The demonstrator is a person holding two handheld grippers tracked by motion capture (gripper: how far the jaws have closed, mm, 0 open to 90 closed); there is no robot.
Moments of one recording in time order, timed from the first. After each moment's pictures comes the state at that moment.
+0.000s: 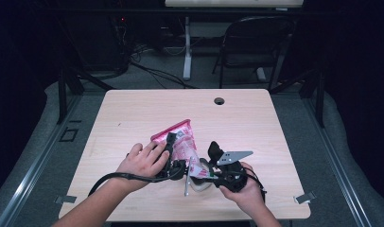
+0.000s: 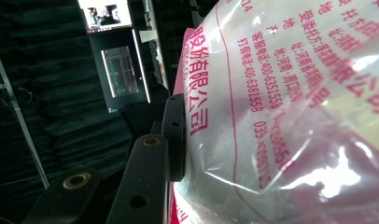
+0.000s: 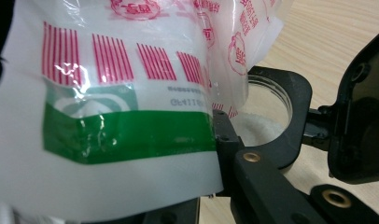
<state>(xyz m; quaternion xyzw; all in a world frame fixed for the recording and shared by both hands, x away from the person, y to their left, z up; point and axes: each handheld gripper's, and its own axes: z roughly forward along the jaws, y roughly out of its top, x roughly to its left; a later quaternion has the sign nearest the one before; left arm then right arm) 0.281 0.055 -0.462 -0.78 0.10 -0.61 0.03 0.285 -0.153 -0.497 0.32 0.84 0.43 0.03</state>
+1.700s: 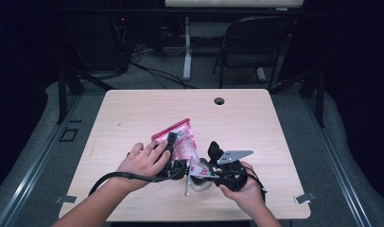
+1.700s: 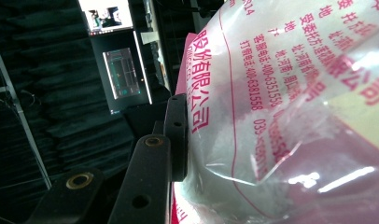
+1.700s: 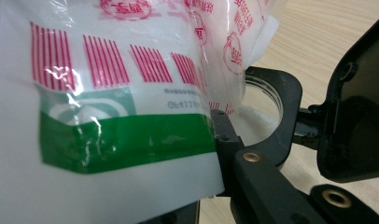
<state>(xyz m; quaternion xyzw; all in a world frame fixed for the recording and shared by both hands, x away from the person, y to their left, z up) 0.281 0.053 -0.461 -0.78 0.10 -0.62 0.03 0.287 -0.154 -0.498 0.33 0.84 0.43 0.03</state>
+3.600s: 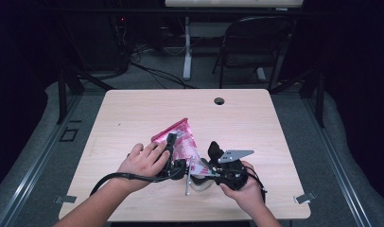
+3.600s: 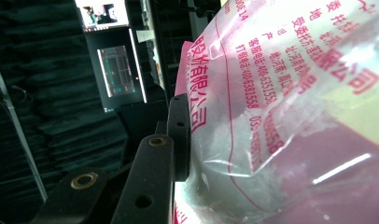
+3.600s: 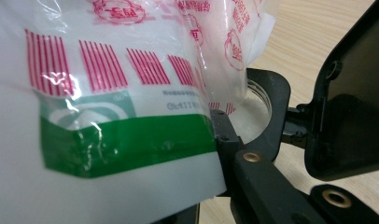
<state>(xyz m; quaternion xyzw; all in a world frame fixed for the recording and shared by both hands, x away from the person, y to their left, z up) 0.282 0.055 -0.464 -0.79 0.08 -0.61 0.02 0.290 -0.155 -0.500 0.34 0.83 0.43 0.04</state>
